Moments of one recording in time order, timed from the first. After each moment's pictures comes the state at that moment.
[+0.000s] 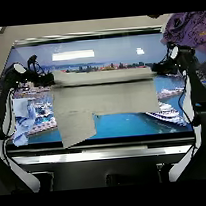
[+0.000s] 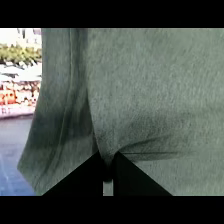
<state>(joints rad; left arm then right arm) 0.09 -2.04 1.96 1.19 -1.22 -1.46 -0.12 -2.01 2.00 -1.55 1.23 1.69</state>
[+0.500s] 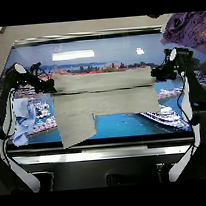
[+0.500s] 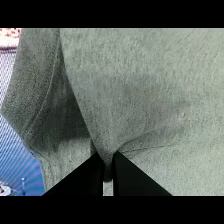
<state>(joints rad) 0.09 -2.05 1.96 1.19 -1.40 -1.50 -0.12 -2.04 1.99 -1.53 1.33 1.69</state>
